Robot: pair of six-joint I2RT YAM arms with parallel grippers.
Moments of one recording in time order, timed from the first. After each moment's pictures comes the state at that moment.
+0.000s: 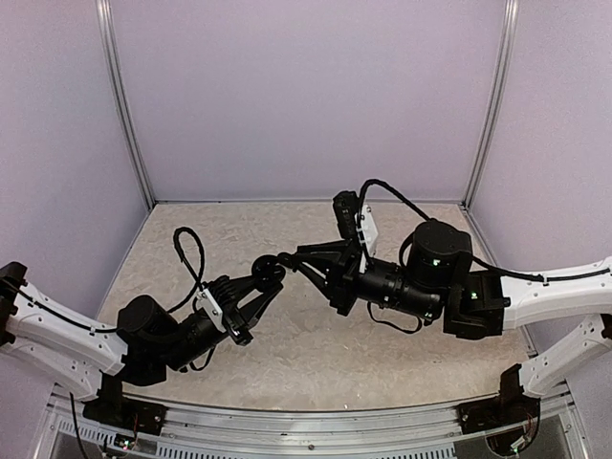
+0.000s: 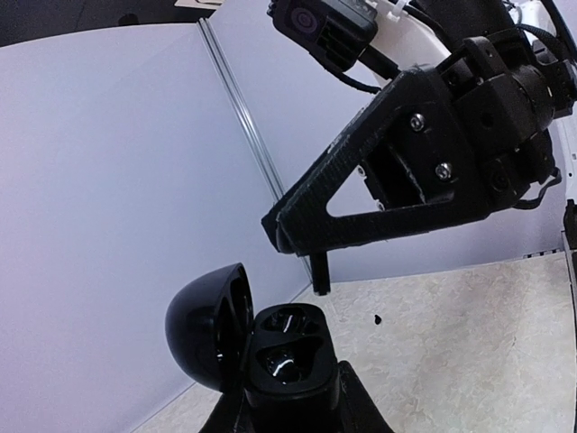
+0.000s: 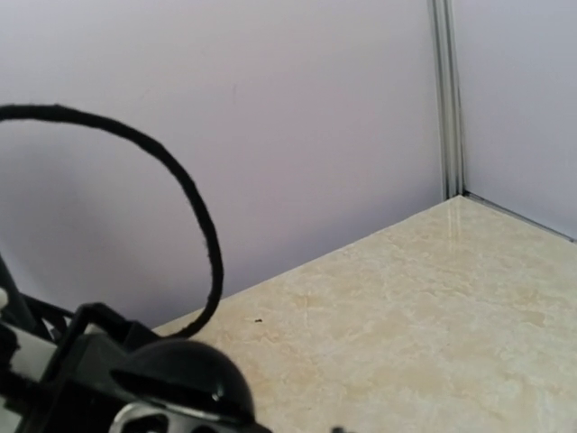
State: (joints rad) left arm -1.31 1.25 0.38 1.19 -0.33 0.53; right arm 1.28 1.29 0.92 0.39 0.16 0.18
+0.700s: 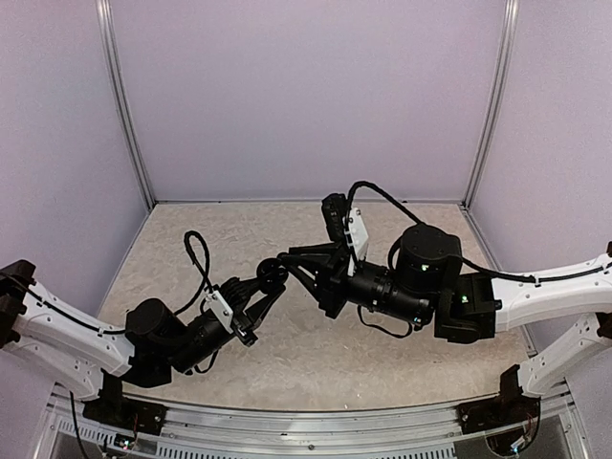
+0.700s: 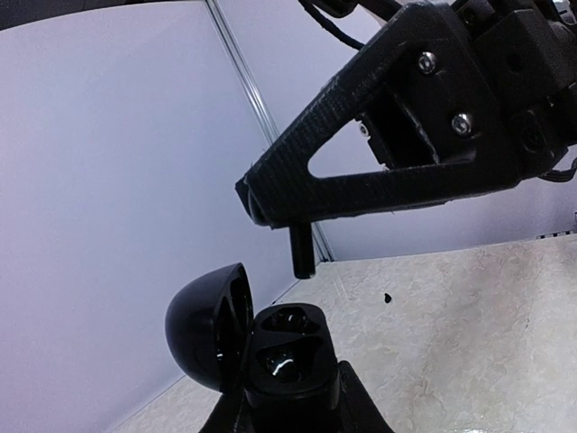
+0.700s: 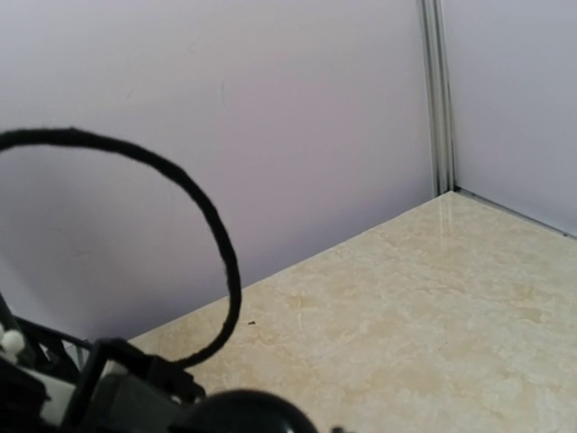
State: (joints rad) left arm -1.31 1.31 0.38 1.21 -0.39 0.53; right arm 1.32 1.34 0.95 0.40 0.22 0.18
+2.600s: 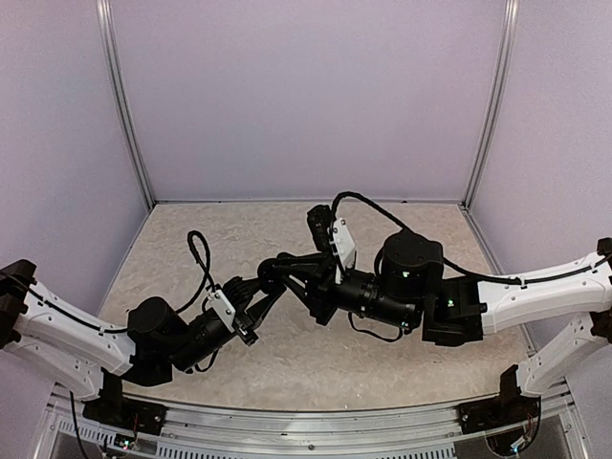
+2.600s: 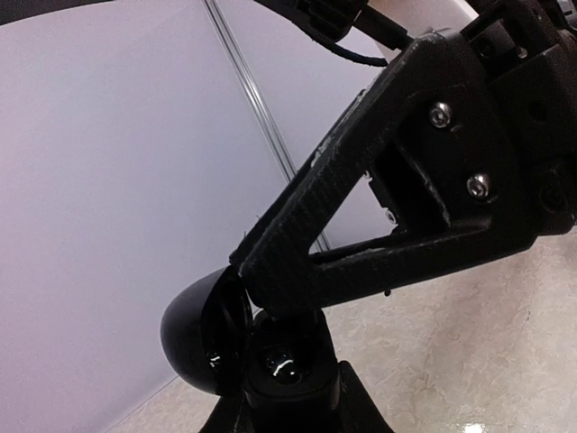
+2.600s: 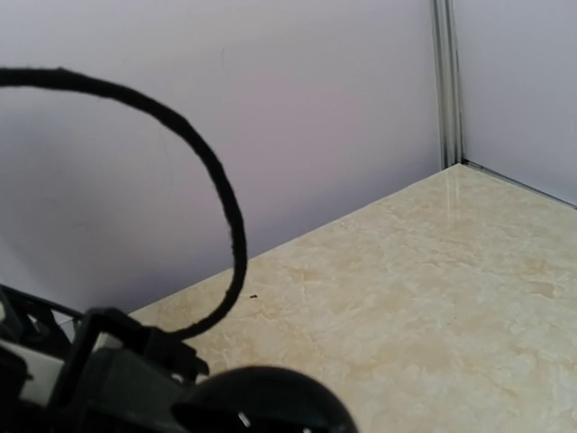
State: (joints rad) left arm -1.29 1.32 0.38 1.19 -0.38 0.52; right arm 1.32 1.41 0.96 0.41 0.20 0.20
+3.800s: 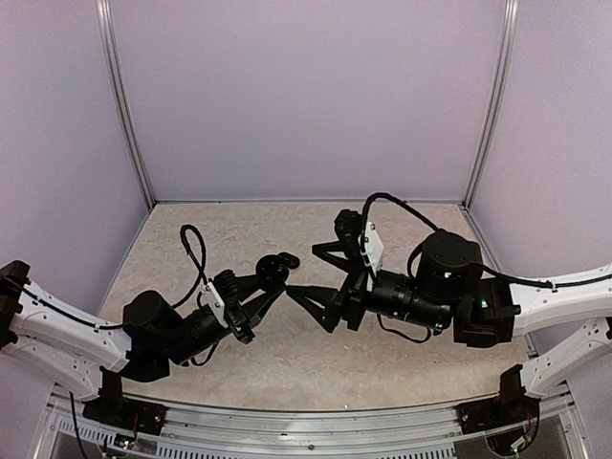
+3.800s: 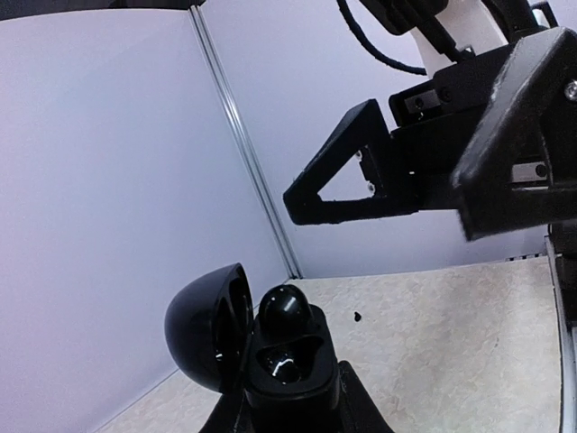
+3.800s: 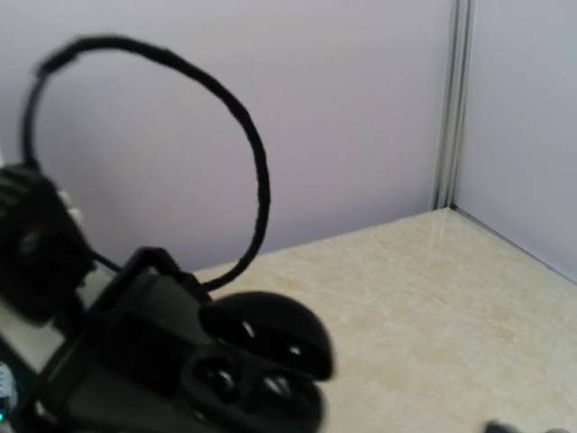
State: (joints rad) left arm -1.25 1.28 0.38 1.18 -0.26 0.44; right arm 1.32 1.25 0.87 0.37 0.17 0.01
